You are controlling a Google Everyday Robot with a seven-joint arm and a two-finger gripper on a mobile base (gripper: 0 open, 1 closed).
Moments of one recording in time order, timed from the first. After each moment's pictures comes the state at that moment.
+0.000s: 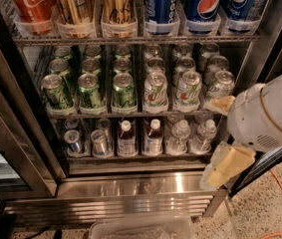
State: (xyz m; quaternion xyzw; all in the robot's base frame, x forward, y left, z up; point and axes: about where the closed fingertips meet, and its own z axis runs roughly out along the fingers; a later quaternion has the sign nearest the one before) arm 0.401 -0.138 0.889 -0.61 0.75 0.07 0.26
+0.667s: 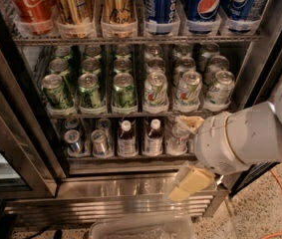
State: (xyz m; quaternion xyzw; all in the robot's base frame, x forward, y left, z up) arm 0.395 -0.077 0.850 -0.60 0.72 0.13 0.32
